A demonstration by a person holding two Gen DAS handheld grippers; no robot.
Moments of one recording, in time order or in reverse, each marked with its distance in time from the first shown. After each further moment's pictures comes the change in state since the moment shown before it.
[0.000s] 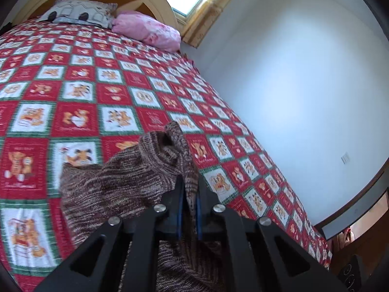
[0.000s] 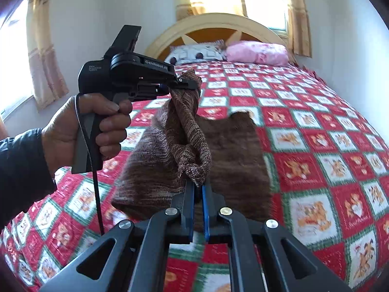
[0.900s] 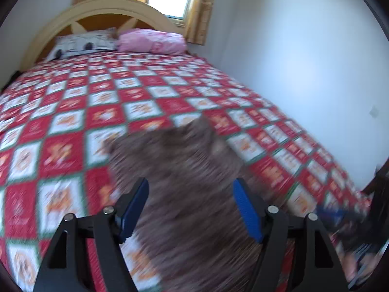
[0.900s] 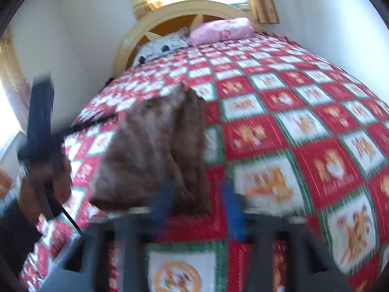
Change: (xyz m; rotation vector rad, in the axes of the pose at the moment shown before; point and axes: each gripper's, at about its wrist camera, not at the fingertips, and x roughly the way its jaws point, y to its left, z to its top) left arm -0.035 -0.026 -0.080 0.217 -0.035 0.299; right arm -0.010 -0.071 0.007 0.200 0.027 0.022
